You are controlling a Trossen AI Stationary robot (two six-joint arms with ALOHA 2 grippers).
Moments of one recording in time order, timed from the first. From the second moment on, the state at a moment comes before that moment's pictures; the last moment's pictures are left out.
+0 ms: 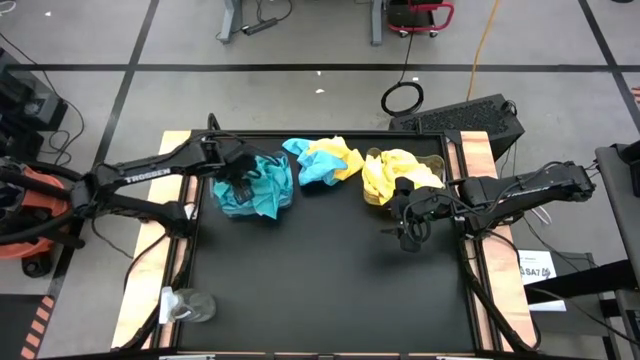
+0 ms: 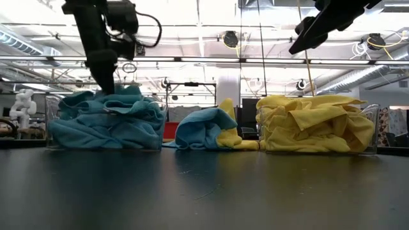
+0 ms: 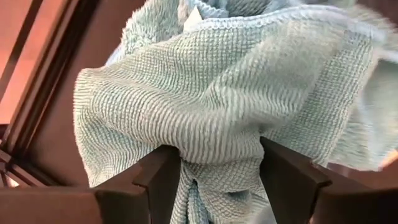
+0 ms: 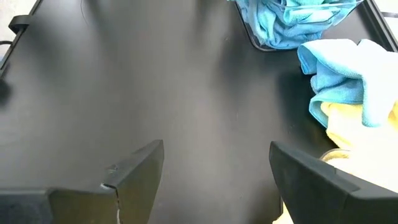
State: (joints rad) left arm 0.45 1.16 0.92 -0.96 -0.14 0.01; right arm 0.16 1.02 0.87 -0.58 0.13 0.09
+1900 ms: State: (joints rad) left arm 0.38 1.43 0.86 -0.75 -0.24 -0.04; right arm 0.16 1.02 0.87 -0.52 0.14 0.07
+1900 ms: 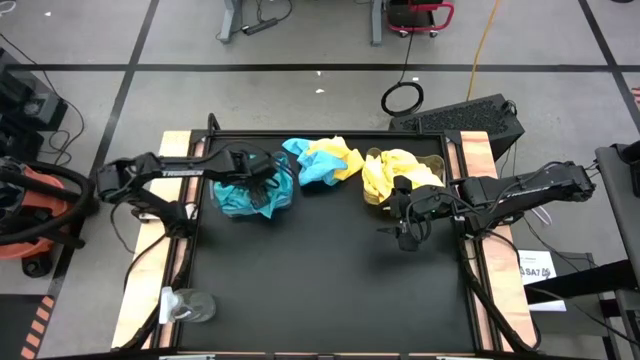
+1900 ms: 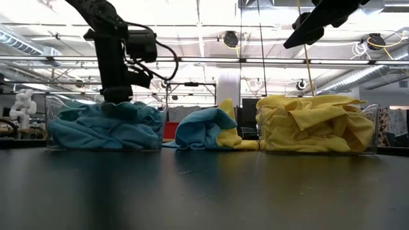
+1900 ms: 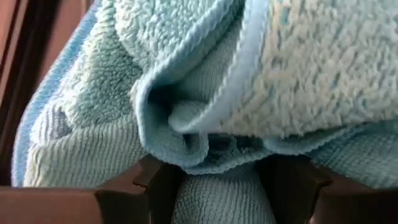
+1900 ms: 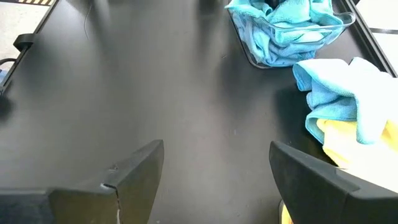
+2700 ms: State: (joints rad) left arm 0.38 1.20 1.03 -0.87 -0.18 -0.07; right arm 0.16 1.02 0.87 -0.53 0.14 0.07
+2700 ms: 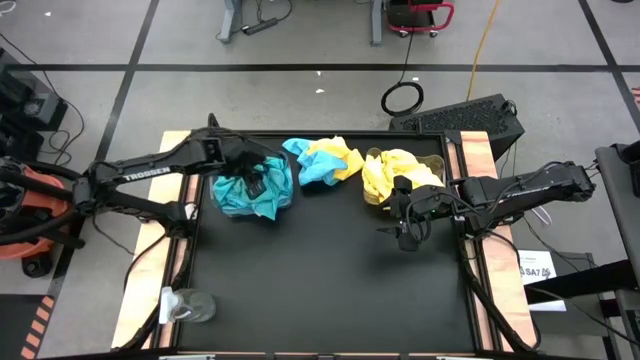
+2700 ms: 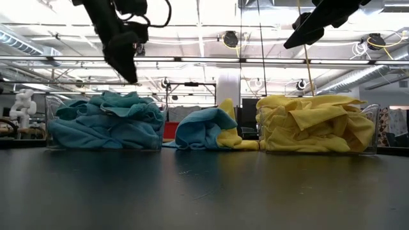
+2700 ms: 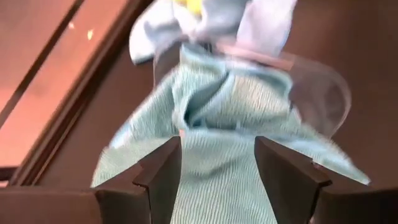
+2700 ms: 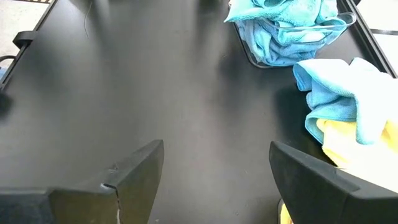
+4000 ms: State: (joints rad) left arm 0.43 1.87 1.40 -0.17 -0.05 0.22; right arm 0.16 1.18 0.87 -0.47 0.18 0.07
